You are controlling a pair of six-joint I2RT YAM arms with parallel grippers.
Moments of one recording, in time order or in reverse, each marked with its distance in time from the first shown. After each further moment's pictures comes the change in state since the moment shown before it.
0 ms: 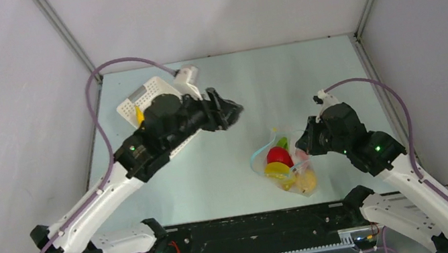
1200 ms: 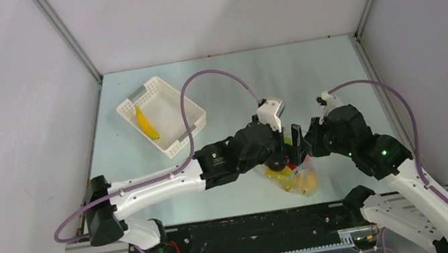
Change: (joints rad) left arm -0.463 0.374 0.008 0.240 -0.211 -0.052; right arm -0.006 -0.051 -0.003 -0.014 -0.028 -0.024
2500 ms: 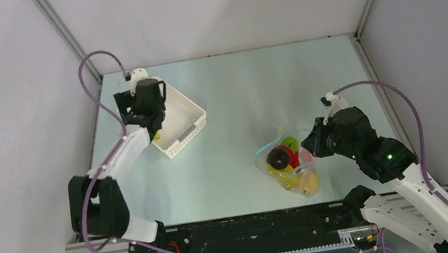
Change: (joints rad) left arm 1.001 -0.048 -0.204 -0.033 -0.493 0.462; right arm -0.005 -0.039 -0.001 -0.017 0.040 -0.023
